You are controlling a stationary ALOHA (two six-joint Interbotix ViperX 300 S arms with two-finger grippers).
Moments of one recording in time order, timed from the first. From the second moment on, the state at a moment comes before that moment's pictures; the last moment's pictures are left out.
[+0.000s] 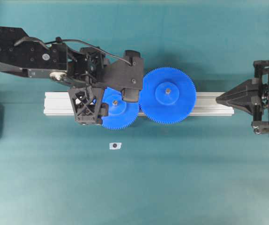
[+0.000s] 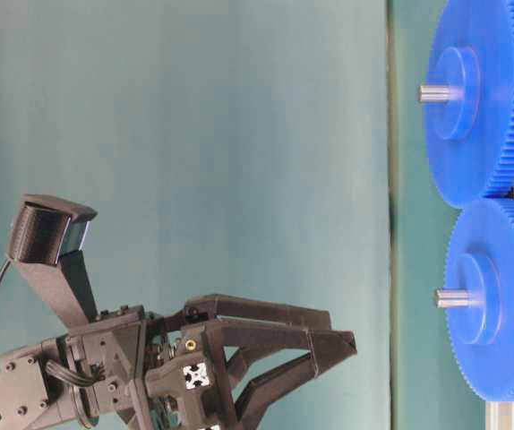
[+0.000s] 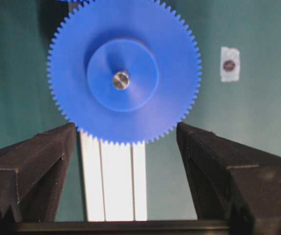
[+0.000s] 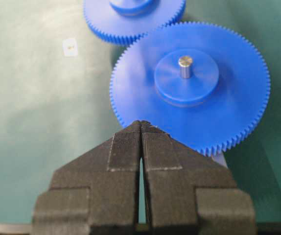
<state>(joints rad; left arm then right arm) 0.08 -0.02 0.25 0.02 0.98 0.11 -0.08 -0.84 1.24 0.04 0.06 0.18</state>
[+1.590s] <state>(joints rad) 0.07 -0.02 0.23 0.02 0.94 0.10 -0.08 -0.91 1.27 0.04 0.06 0.18</state>
